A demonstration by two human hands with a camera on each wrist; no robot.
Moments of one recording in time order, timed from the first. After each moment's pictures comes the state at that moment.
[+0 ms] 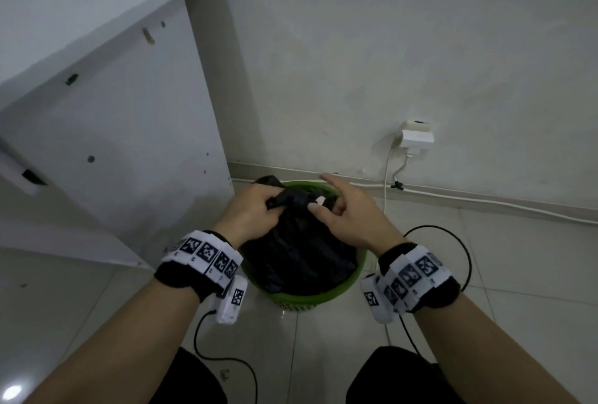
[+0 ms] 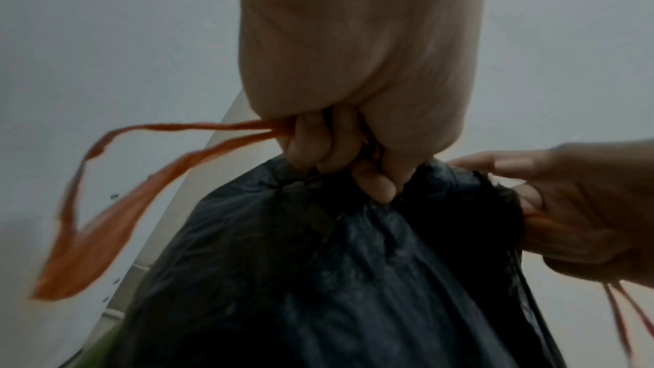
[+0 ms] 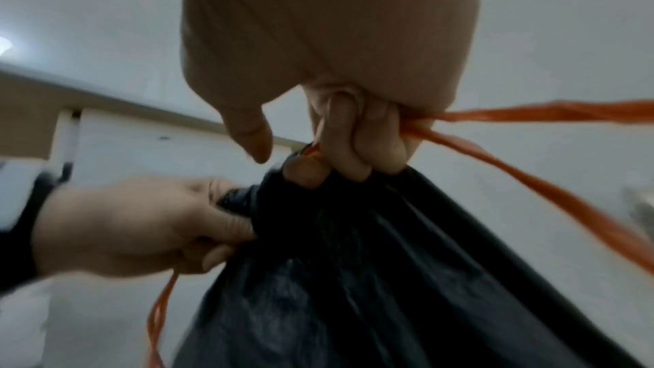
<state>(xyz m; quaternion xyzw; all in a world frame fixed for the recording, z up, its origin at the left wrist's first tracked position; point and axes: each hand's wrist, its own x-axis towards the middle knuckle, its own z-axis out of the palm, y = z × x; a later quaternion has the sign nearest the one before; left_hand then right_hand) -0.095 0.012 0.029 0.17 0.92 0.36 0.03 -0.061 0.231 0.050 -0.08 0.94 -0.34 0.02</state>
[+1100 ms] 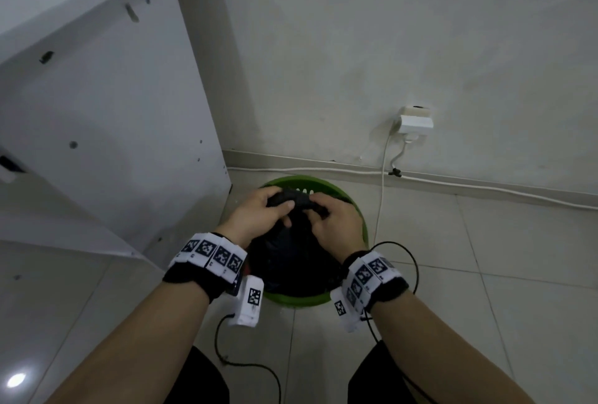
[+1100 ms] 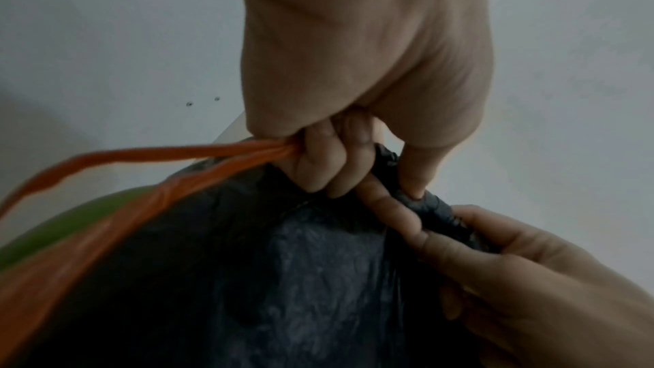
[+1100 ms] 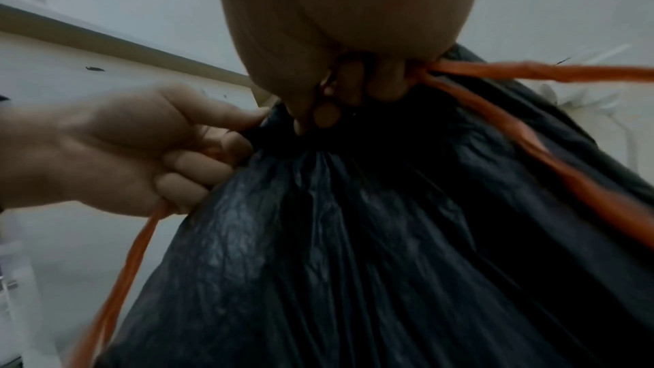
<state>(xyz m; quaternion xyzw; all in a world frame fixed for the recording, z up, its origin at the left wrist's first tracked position) -0.081 0.032 -0.002 0.01 0.79 0.59 0.18 -0.047 0.205 -0.018 0.01 0.92 -0.37 -0.08</state>
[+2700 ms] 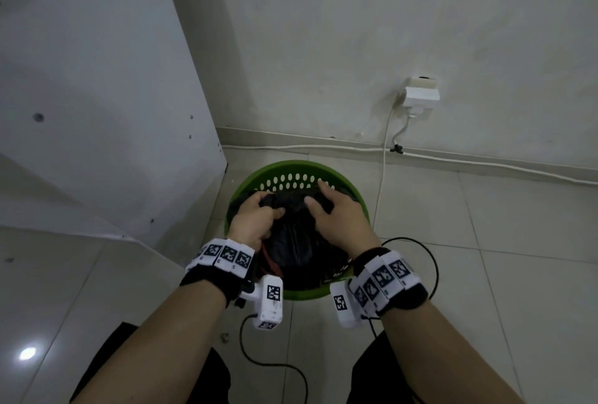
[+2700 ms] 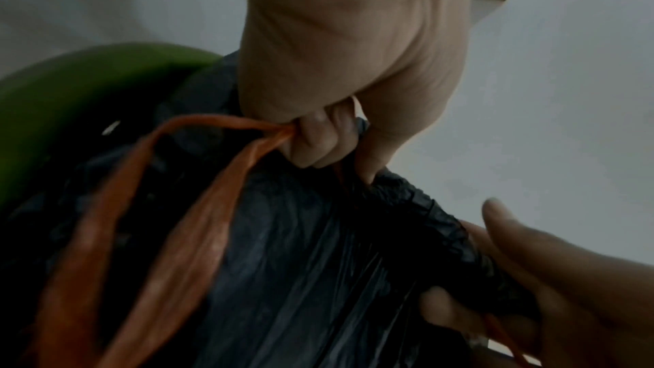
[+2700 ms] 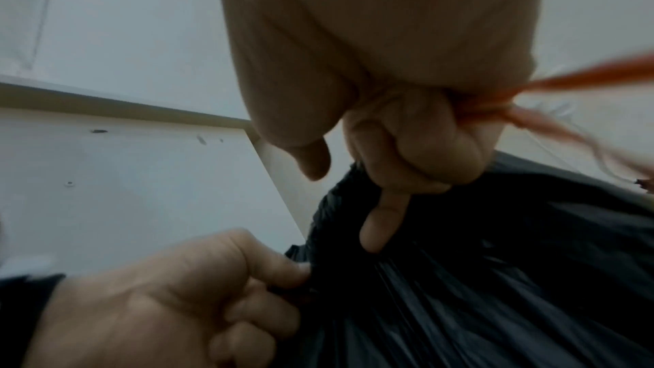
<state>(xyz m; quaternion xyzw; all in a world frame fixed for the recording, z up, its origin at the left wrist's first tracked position) -0.070 0.039 -0.076 -0.23 0.71 0.64 0.20 -0.031 0.213 -0.022 0.10 0.90 -0.40 0.14</state>
